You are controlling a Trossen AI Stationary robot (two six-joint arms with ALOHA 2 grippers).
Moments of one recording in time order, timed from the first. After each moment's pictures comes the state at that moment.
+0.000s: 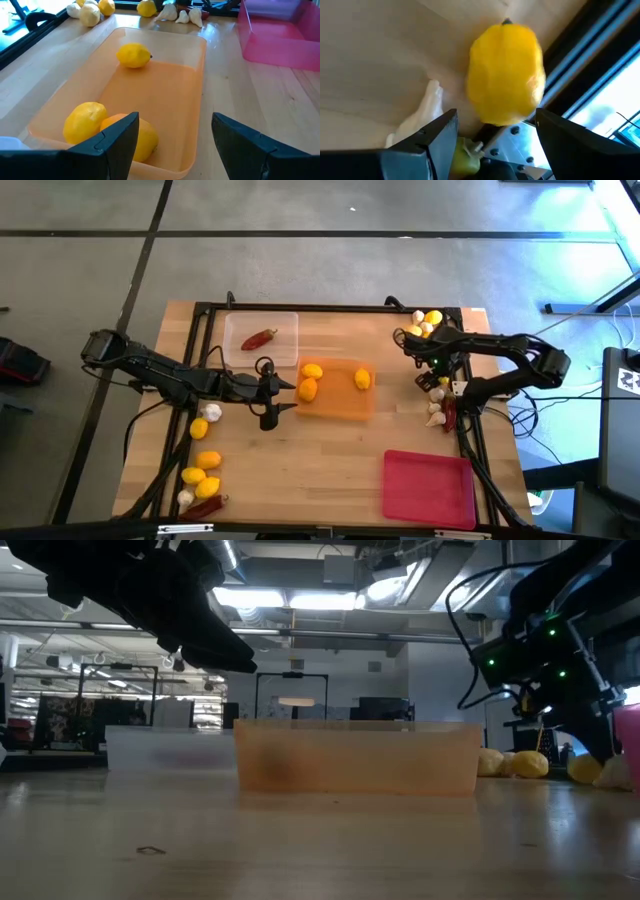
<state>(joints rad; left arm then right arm) -0.15 1.23 0.48 0.27 -0.29 -0.15 -0.59 1.35 0.68 -1.20 0.16 0.40</state>
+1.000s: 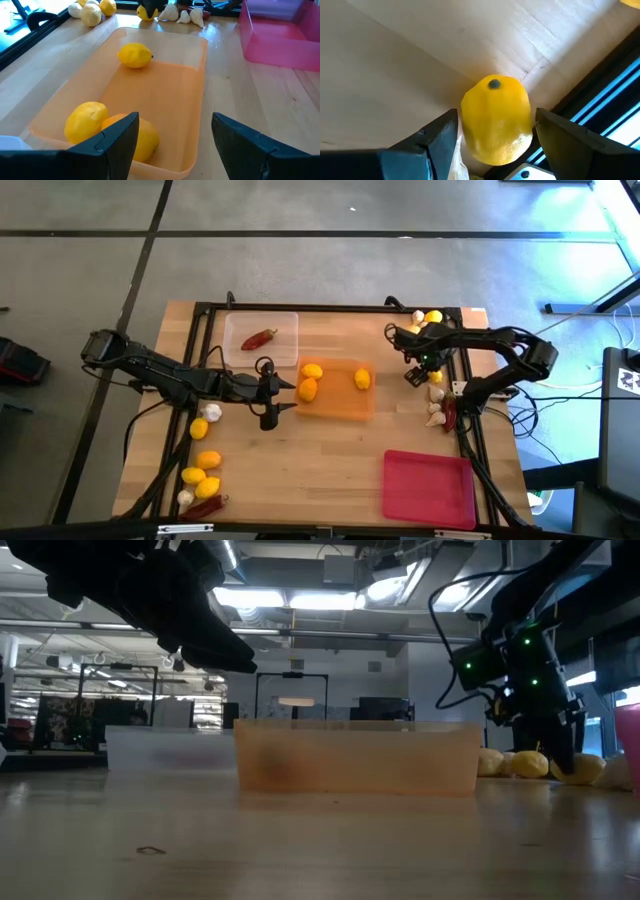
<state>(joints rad) -0.15 1.23 0.48 0.27 -0.29 -0.16 -0.58 1.46 0.74 -1.07 0.17 0.32</state>
